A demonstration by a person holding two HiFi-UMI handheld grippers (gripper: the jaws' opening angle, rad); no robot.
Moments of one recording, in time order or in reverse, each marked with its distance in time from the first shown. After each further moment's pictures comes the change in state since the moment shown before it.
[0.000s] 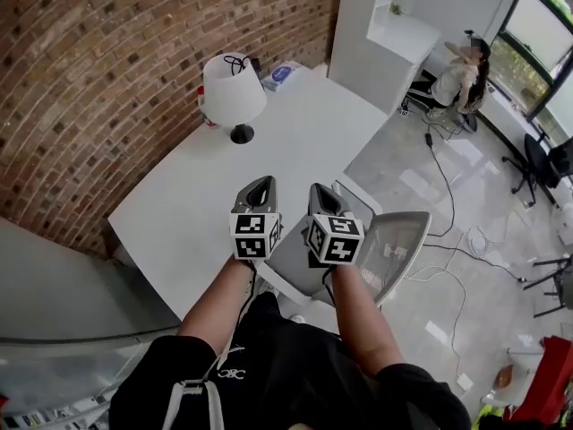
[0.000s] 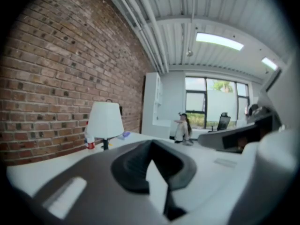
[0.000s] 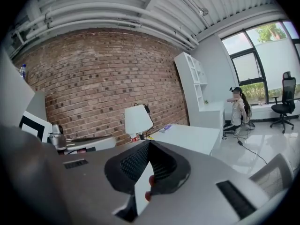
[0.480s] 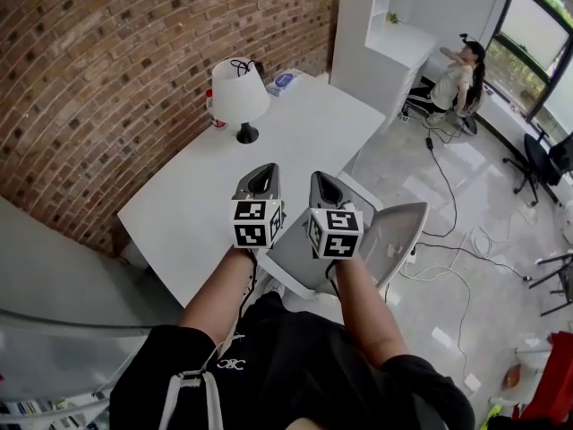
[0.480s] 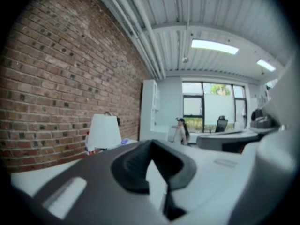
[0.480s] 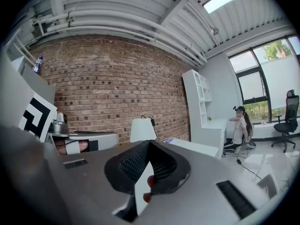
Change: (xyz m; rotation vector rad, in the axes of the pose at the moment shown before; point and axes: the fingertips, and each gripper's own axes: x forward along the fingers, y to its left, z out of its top) left arm -0.050 -0.023 0.049 0.017 -0.066 -0.013; right arm -0.057 0.030 0.038 -0.140 -0.136 0.014
